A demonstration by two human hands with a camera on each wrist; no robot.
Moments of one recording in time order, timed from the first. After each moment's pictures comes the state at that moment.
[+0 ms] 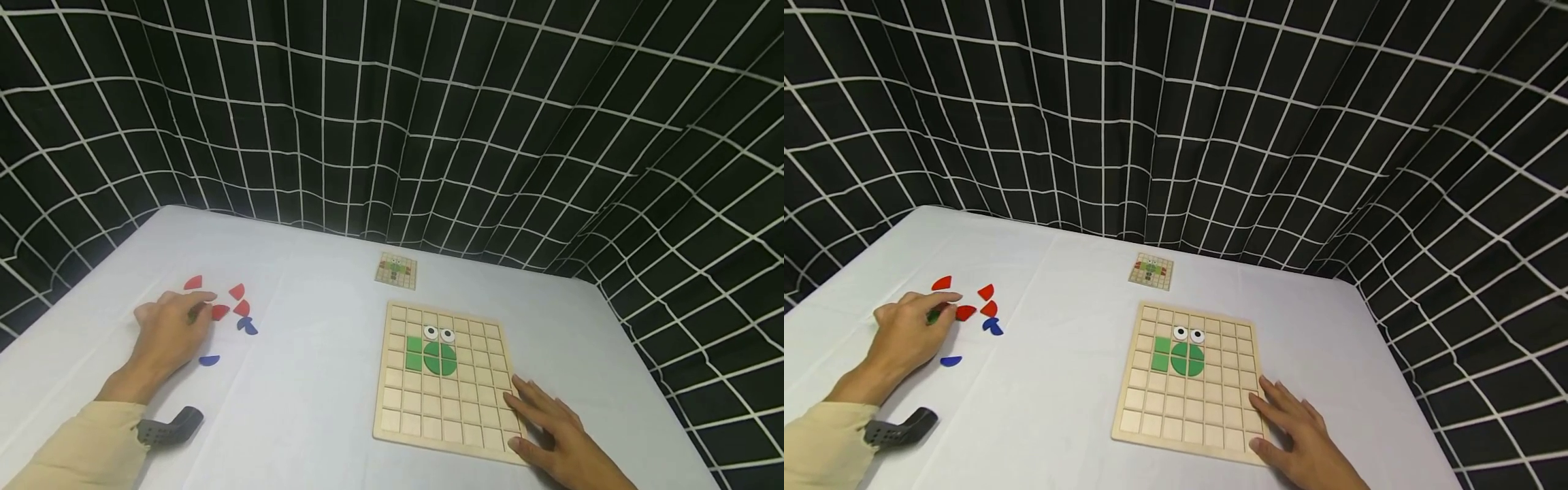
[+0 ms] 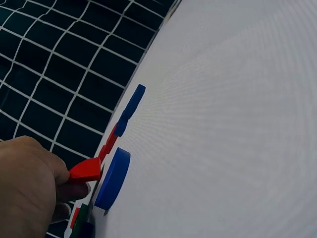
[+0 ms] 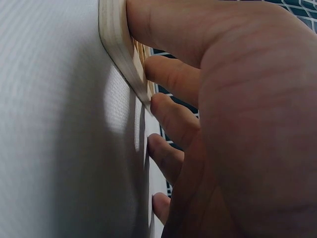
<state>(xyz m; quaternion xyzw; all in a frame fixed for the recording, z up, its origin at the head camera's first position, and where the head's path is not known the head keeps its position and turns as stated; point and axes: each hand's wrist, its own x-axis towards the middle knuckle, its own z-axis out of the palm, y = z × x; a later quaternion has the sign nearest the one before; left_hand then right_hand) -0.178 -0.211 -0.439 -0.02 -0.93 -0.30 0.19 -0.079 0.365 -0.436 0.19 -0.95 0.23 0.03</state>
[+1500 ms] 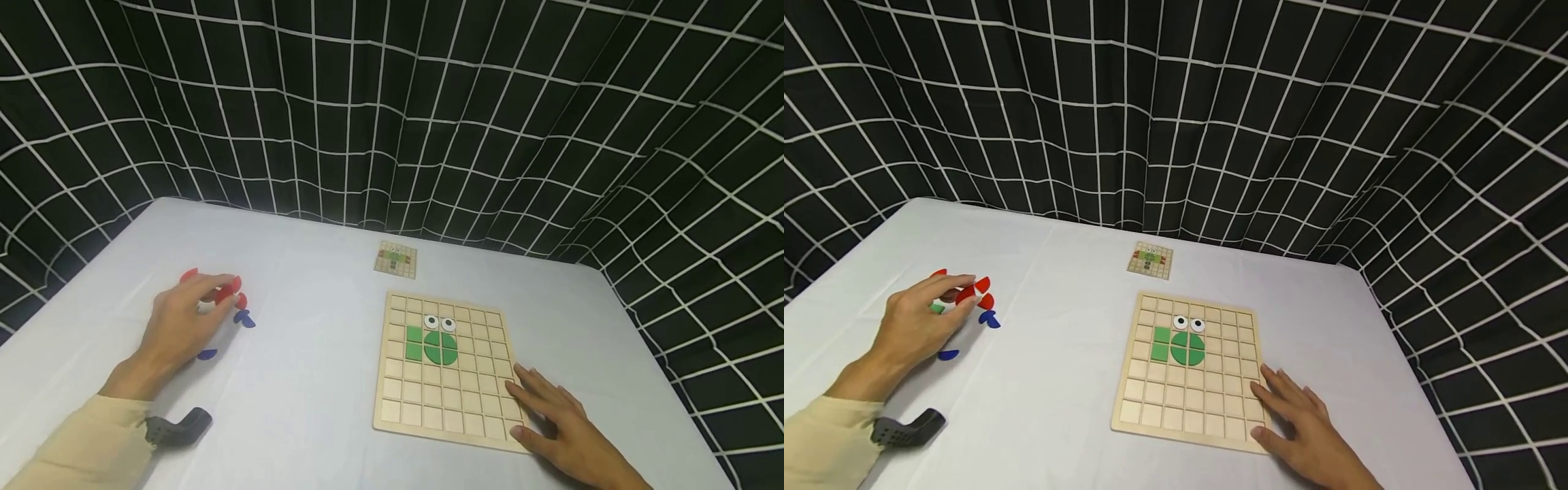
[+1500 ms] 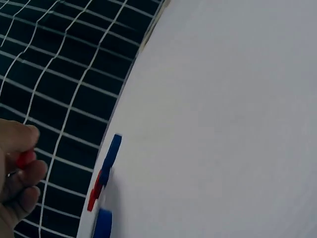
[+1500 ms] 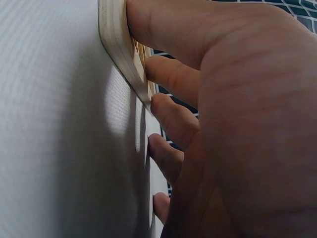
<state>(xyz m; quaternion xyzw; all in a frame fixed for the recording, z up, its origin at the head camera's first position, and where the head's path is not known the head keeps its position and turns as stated) -0.181 -0.191 -0.419 -0.13 -0.89 -0.34 0.27 -0.077 0.368 -0.435 0.20 -0.95 0.24 0.03</state>
